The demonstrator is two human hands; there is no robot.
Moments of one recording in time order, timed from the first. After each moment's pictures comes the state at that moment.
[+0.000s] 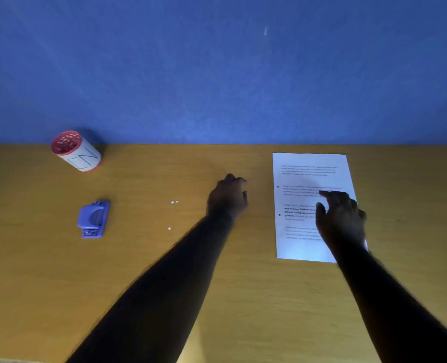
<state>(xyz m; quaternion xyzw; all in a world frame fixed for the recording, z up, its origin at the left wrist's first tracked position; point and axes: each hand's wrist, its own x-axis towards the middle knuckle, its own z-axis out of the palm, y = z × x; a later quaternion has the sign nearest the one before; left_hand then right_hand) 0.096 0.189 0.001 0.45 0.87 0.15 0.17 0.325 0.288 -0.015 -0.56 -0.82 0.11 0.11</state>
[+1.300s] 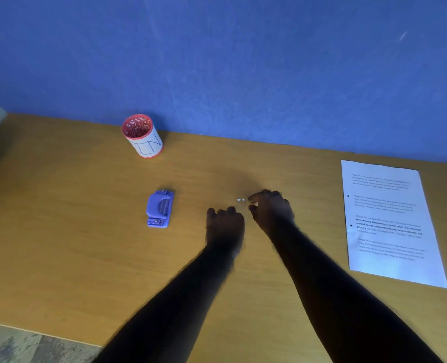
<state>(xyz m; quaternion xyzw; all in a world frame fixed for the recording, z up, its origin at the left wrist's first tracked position) 0.003 0.028 -0.008 0.47 0.87 -0.07 0.14 0.060 0.143 -0.016 -0.39 -0.91 0.15 -0.07</state>
